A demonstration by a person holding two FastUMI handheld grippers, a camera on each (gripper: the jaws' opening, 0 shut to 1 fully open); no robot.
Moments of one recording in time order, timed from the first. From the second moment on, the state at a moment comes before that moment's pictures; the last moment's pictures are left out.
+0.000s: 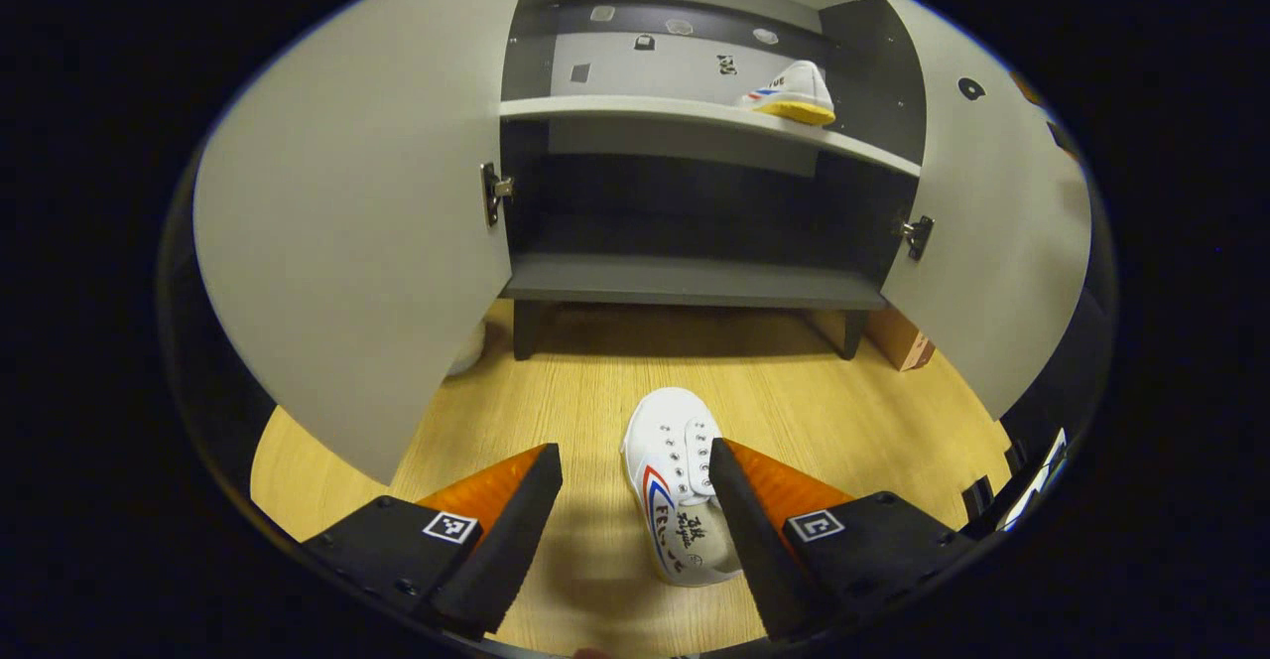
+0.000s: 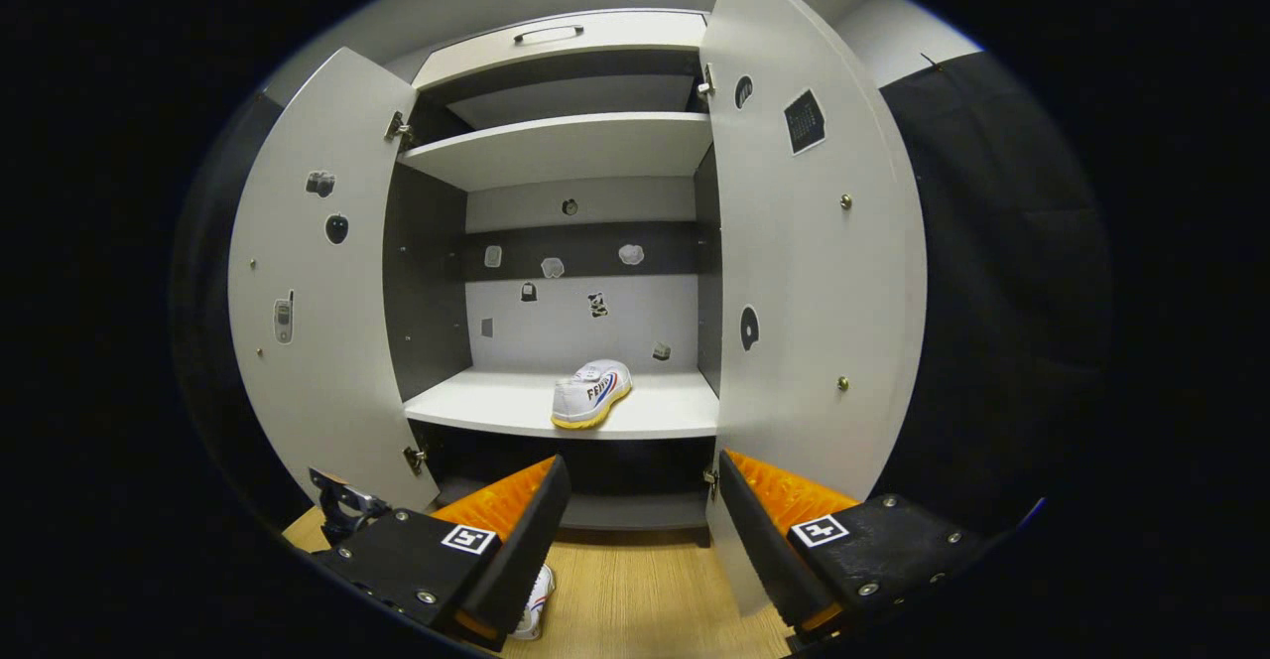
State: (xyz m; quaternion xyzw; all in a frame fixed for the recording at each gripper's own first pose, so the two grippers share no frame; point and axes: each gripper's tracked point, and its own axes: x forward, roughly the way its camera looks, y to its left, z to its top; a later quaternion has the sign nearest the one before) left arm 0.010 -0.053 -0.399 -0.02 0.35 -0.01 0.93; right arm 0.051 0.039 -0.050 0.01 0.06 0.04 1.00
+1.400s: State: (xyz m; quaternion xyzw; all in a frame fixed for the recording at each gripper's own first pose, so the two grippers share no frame) left arm 0.012 -0.065 -0.492 -0.02 0.48 -0.03 0.87; right arm 0.033 0.032 -0.085 0.03 0.10 0.04 0.99
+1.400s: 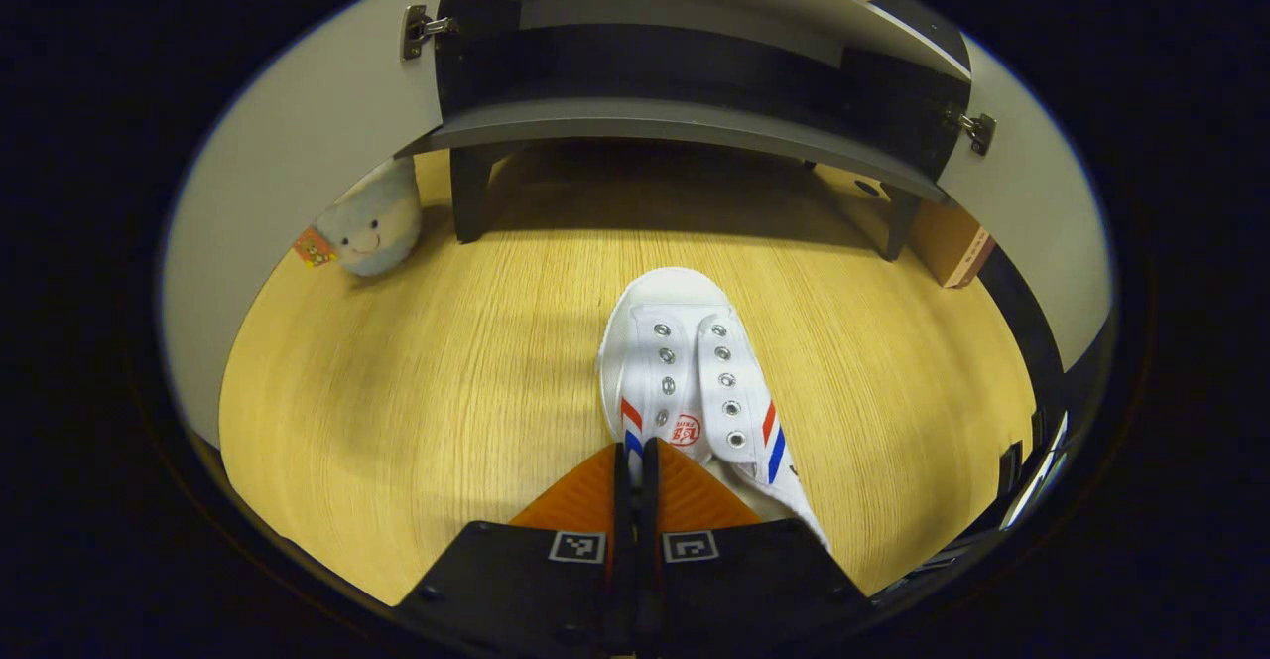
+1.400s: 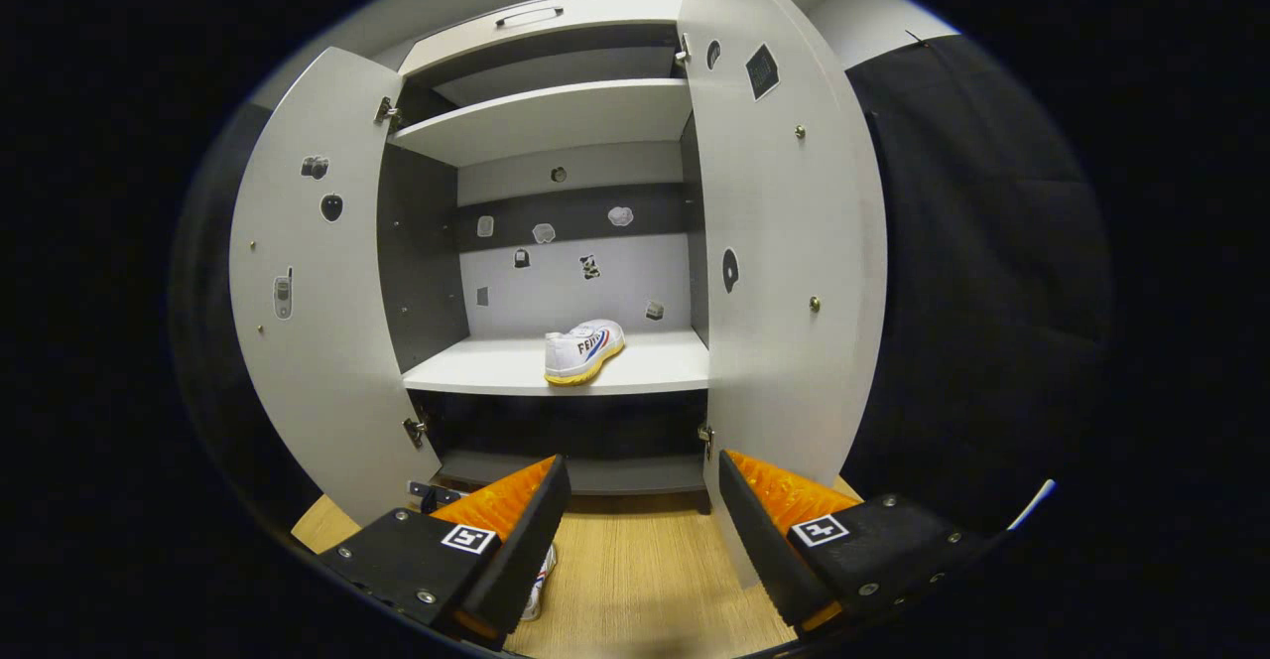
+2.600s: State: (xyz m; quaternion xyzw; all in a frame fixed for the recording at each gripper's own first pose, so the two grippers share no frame) left arm 0.124 -0.033 -0.168 -0.06 0.33 -0.07 0.94; right arm 0.030 0.061 -0.070 0.04 0.07 0.09 0.99
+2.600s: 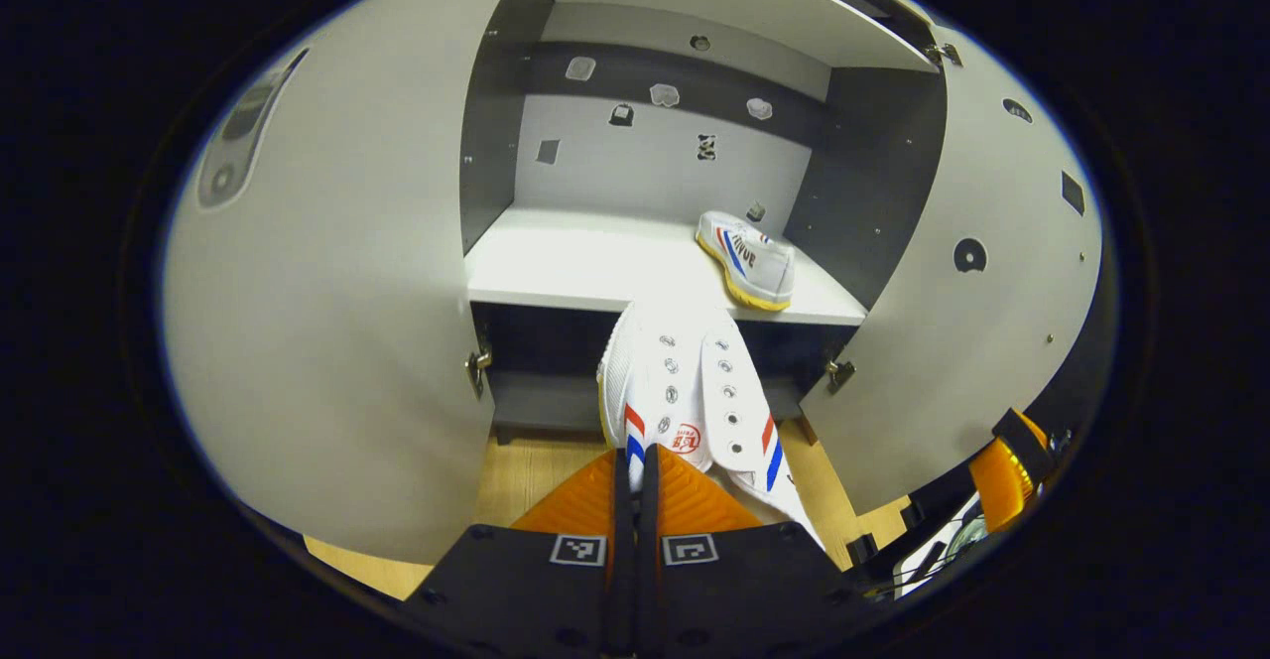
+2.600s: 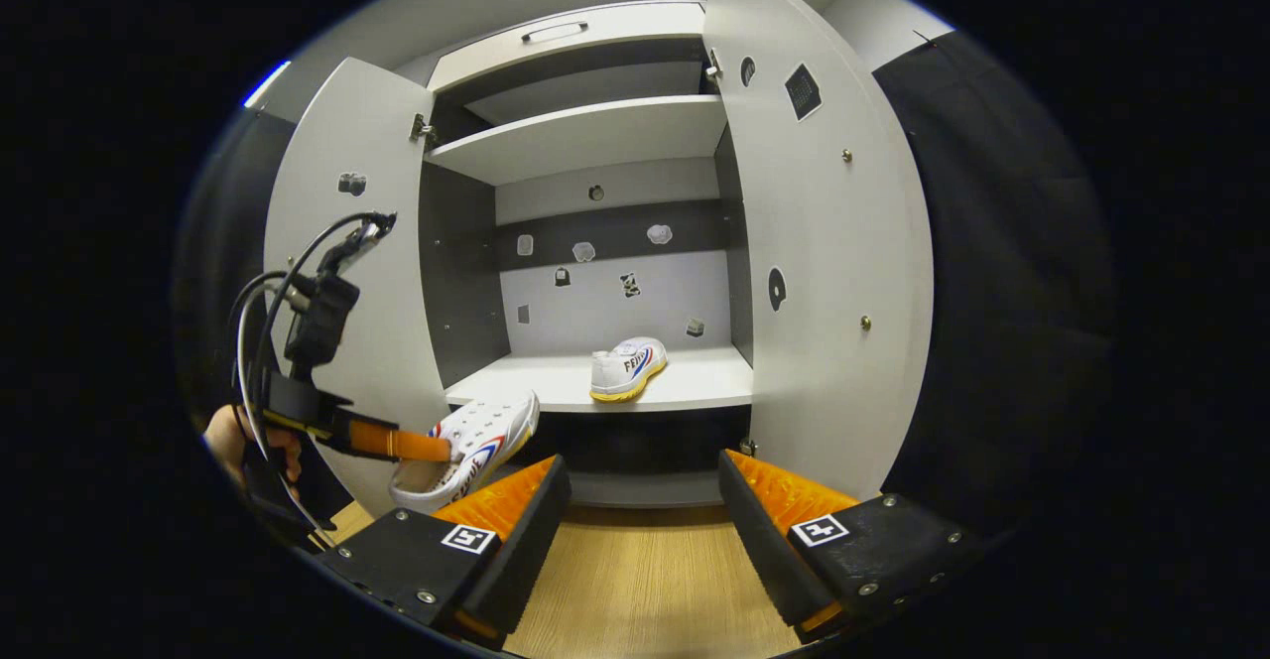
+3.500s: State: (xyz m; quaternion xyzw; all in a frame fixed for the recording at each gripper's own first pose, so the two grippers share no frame) left arm 0.352 -0.008 -0.140 -0.06 0.32 -0.02 0.95; right arm 0.052 0.057 -0.058 0.05 0.07 0.07 0.99
